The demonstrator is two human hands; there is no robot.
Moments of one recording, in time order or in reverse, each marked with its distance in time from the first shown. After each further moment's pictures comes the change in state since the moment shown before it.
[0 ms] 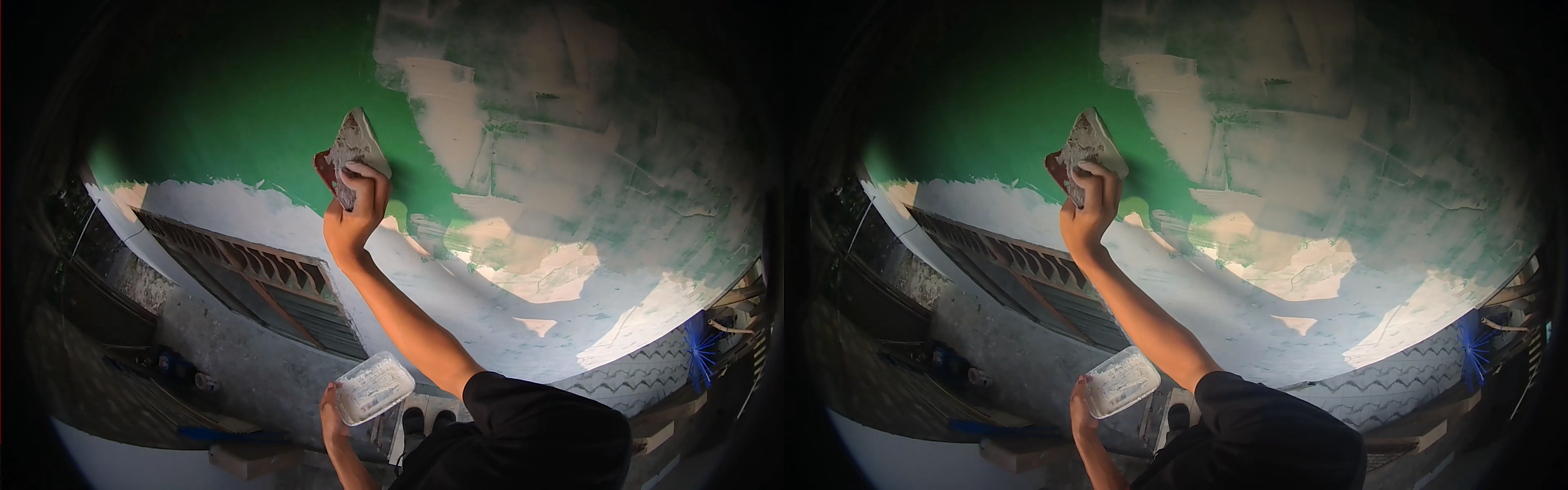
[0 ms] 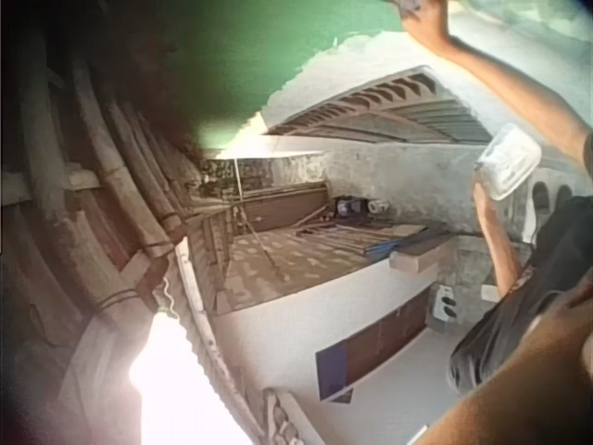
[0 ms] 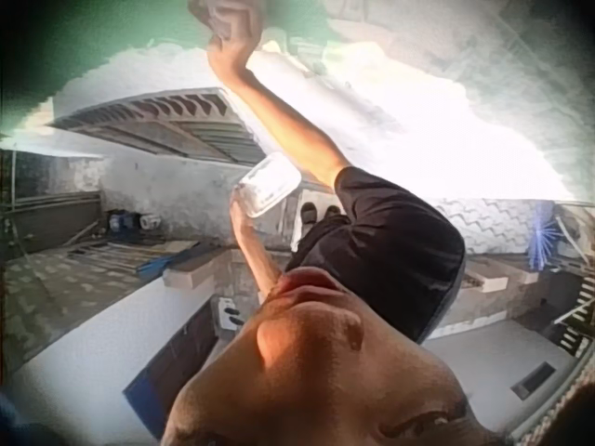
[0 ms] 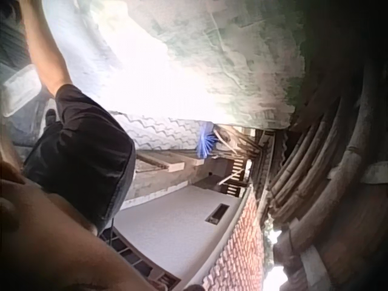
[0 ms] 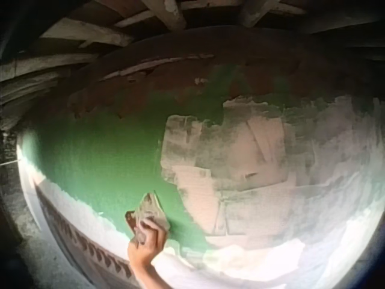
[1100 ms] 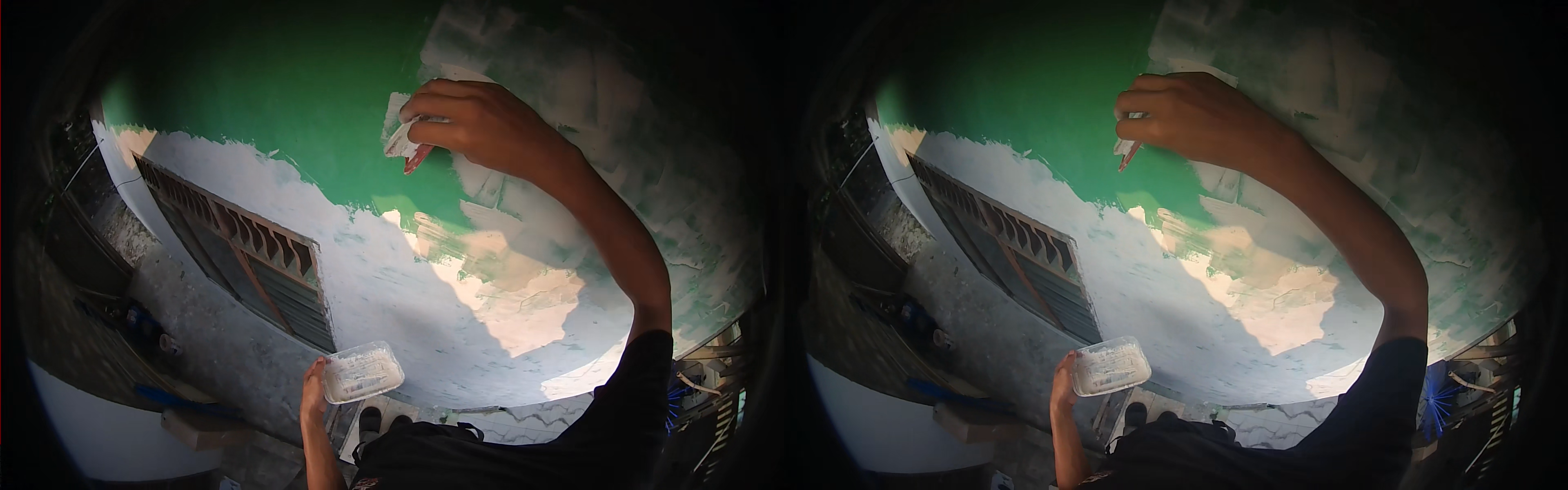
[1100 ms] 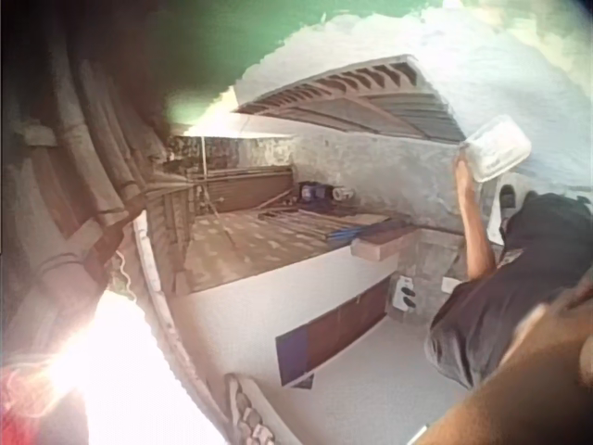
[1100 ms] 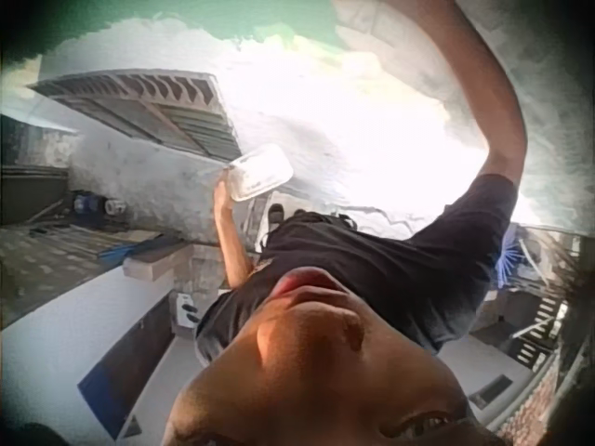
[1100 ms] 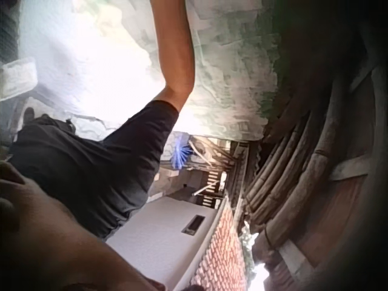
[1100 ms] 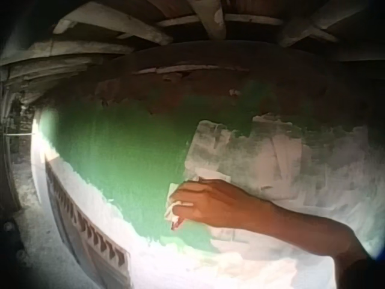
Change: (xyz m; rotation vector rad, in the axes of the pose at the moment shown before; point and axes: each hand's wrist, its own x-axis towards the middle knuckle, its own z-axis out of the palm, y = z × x) left_hand 0.014 -0.015 0.030 -0.017 -0.099 -0.067; right_hand 0.243 -0.036 -0.072 -0.114 -1.202 -1.094
